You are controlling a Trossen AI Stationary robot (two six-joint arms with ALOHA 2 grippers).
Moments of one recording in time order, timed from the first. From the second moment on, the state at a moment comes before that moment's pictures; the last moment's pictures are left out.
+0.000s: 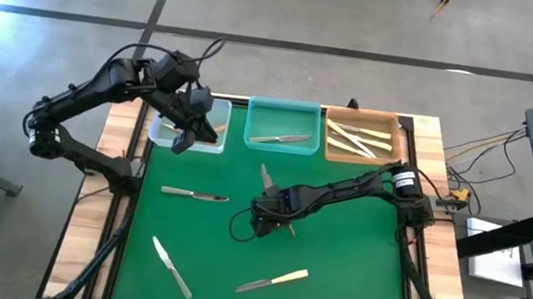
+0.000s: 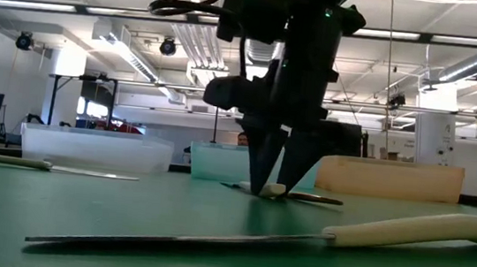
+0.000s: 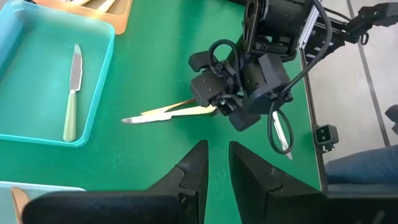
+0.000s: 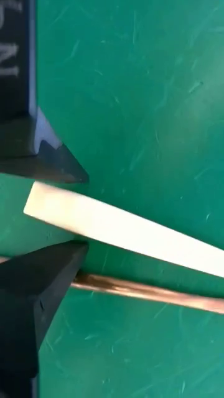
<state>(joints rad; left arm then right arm) 0.40 1.28 1.60 -1.19 0.44 0.06 0.14 2.15 1.50 -0.73 0.06 1.09</state>
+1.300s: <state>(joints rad) 0.37 1.28 1.60 -1.21 0.40 0.22 -0.39 1.54 1.41 -1.29 0.42 0.50</state>
